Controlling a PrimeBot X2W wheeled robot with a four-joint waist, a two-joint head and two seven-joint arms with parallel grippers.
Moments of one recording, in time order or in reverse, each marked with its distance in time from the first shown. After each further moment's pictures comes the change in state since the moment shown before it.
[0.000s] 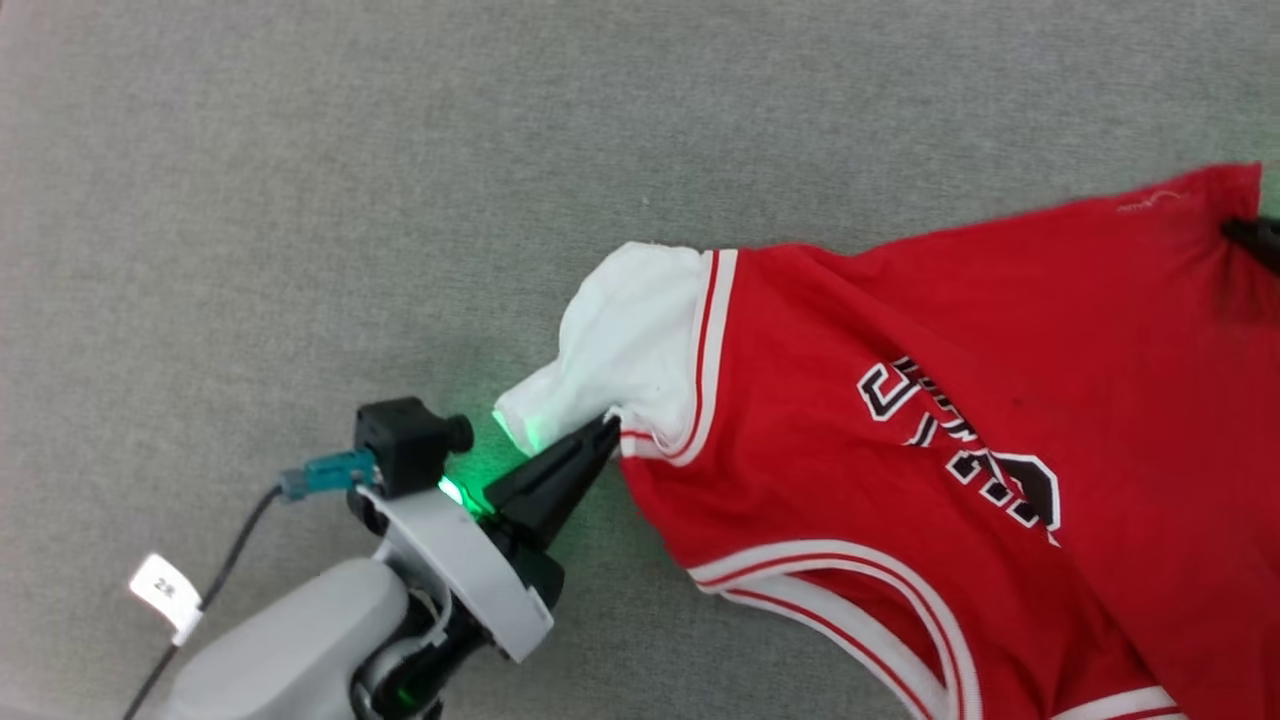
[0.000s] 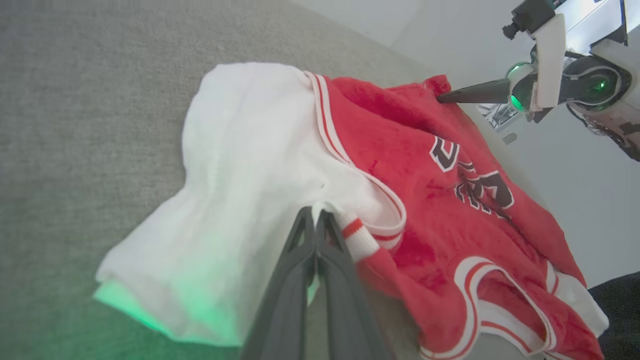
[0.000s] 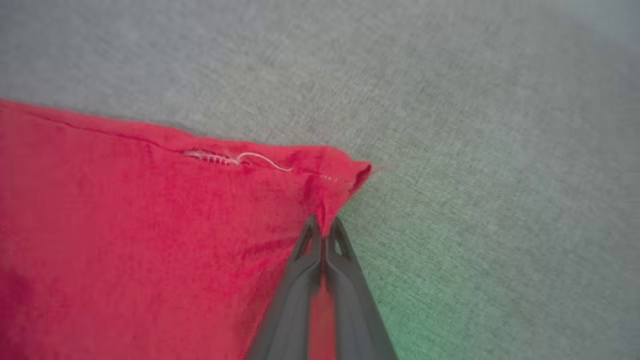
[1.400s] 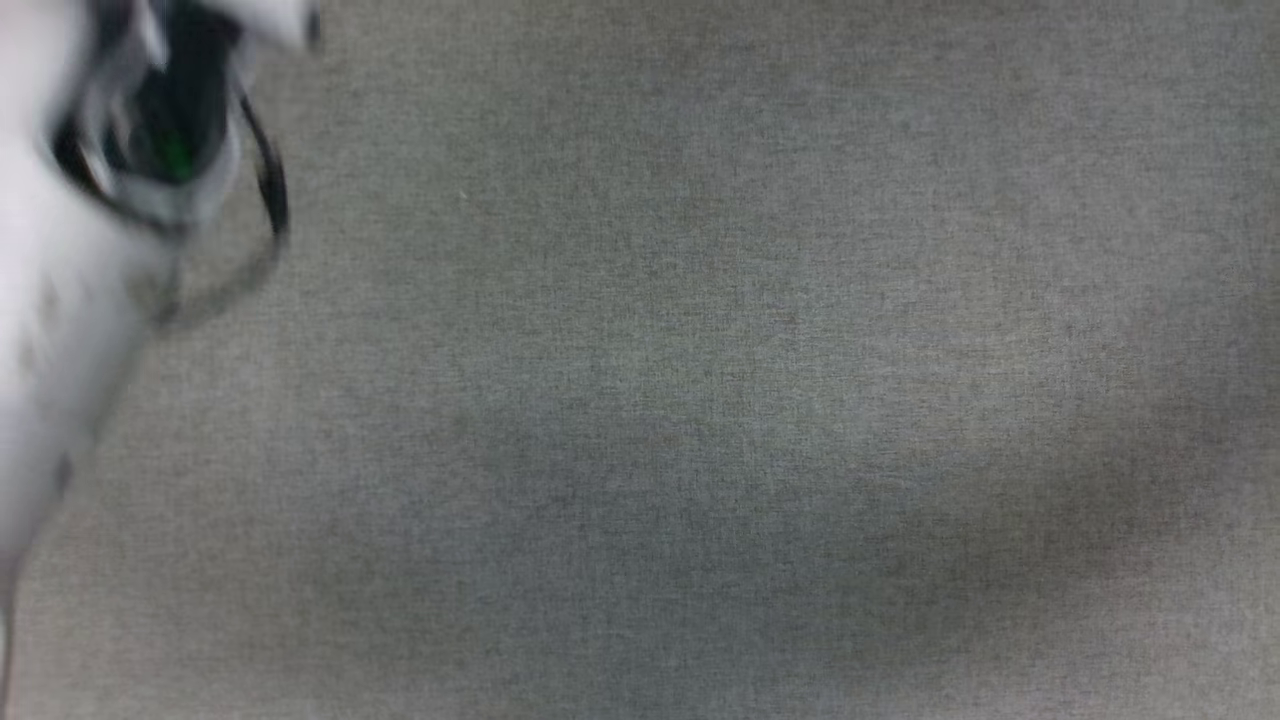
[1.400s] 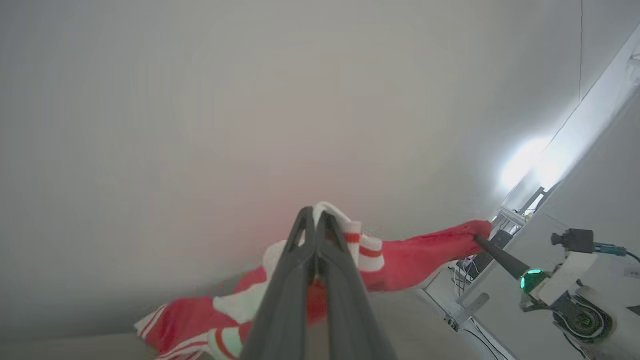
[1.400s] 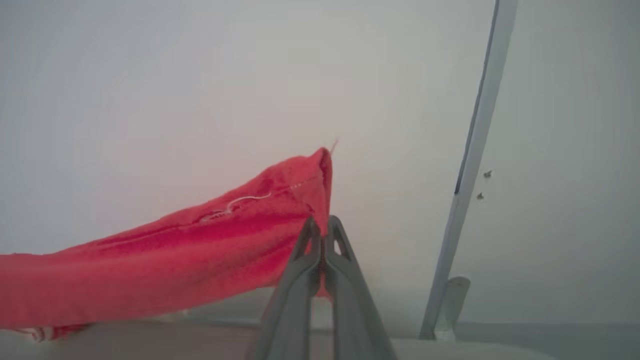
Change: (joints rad) left arm -0.688 0.001 0.213 0.207 -0.291 -0.002 0.003; right arm -0.503 0.212 -0.163 0.420 0.014 0.000 -0.686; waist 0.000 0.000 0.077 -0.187
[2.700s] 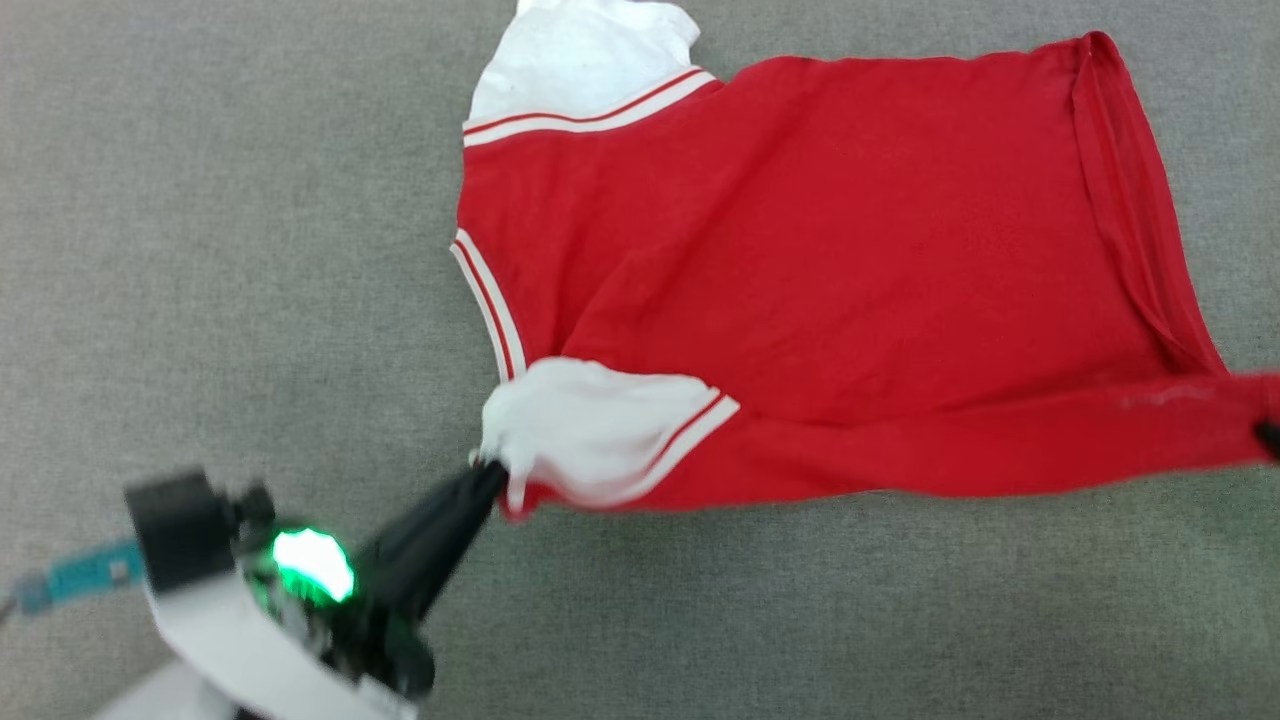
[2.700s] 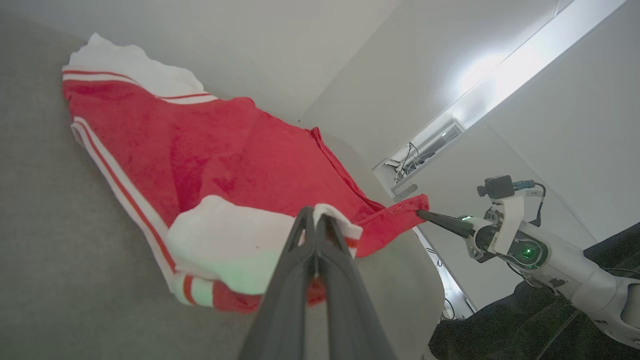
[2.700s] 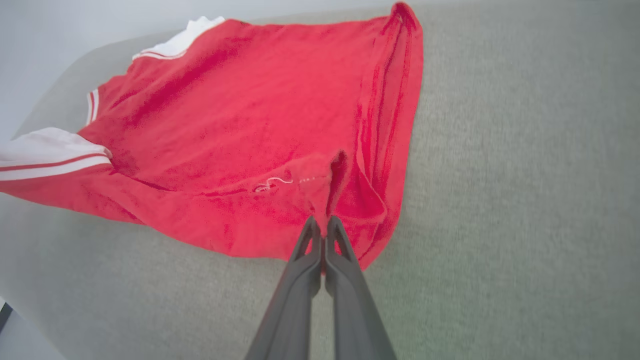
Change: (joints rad) left arm 1.057 0.228 0.129 -0.702 0.154 0.000 0.030; right arm 1.386 -0.332 -0.328 -0.935 0.230 0.000 0.240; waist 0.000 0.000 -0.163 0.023
